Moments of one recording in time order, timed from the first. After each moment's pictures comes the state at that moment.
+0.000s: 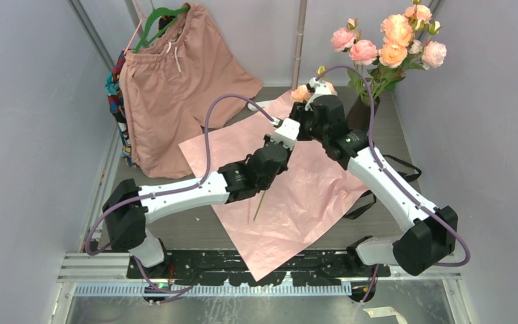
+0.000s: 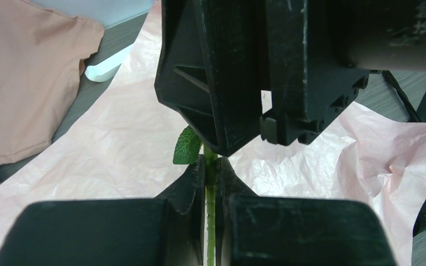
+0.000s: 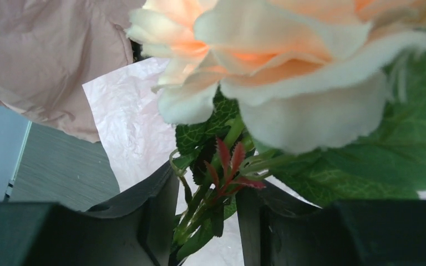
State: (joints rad) left arm -1.12 1.62 1.28 0.05 -0.65 -0.13; right arm 0.48 1.32 1.21 -0.36 -0.02 0.43
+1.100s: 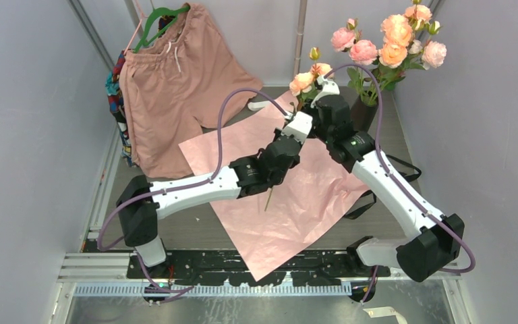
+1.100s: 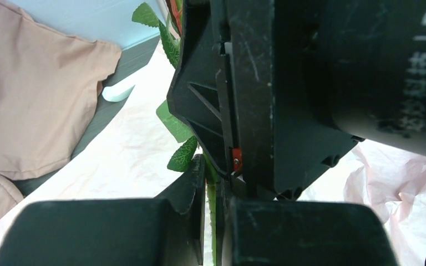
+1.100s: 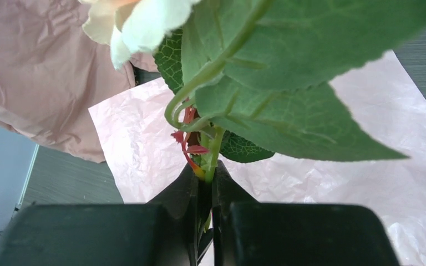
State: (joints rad) left arm -1.13 1.72 1.44 0.01 -0.73 -0.06; right arm 0.49 1.27 1.22 -0.35 0.05 0.46
